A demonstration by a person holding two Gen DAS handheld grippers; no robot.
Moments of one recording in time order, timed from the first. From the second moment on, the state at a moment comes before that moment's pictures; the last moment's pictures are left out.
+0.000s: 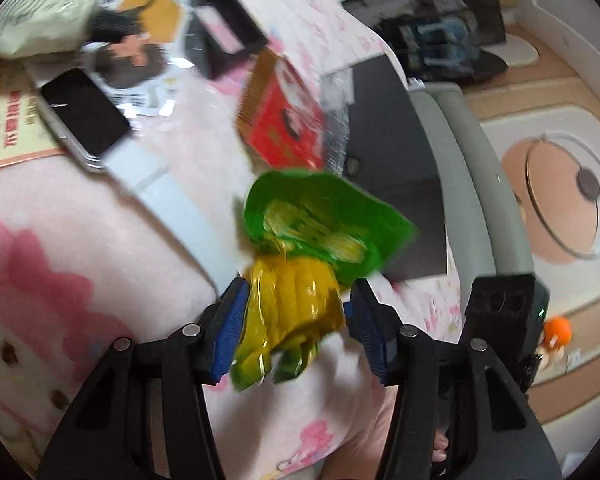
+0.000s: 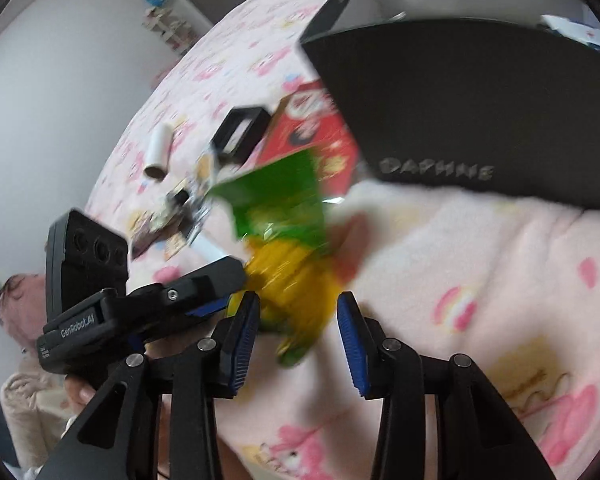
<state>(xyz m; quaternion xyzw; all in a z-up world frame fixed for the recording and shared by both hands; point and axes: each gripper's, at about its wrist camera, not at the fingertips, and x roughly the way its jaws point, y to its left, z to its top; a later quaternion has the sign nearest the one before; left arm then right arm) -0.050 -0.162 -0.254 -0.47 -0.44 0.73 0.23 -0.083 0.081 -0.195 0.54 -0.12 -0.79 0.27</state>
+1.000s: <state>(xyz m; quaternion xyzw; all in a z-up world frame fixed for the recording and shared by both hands) -0.031 -0.126 -0.253 -0.47 -0.45 0.73 0.21 -0.074 0.100 -0.205 0.54 -0.17 -0.77 0.30</state>
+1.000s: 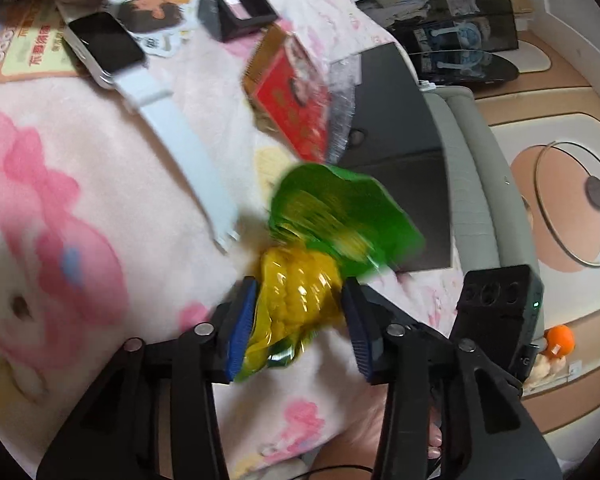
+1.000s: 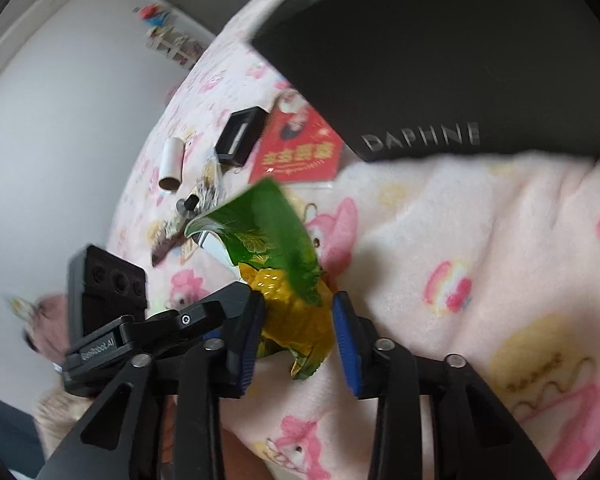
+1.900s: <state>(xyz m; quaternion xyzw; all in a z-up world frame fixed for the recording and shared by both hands) -0.023 -0.109 -0.251 -0.50 -0.38 0.76 0.16 -0.070 0.089 -0.200 0.54 -0.12 -0.77 0.30</state>
